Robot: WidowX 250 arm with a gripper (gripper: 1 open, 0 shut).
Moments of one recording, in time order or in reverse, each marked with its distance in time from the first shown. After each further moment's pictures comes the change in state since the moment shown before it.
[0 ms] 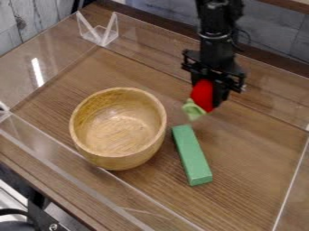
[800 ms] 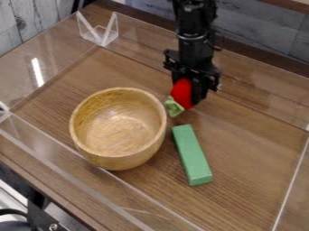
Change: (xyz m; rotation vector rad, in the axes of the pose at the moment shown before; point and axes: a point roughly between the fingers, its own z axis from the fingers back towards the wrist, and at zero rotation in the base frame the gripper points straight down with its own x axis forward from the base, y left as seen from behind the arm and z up) arm 0.002 0.019 -0.014 0.008 0.013 -0.043
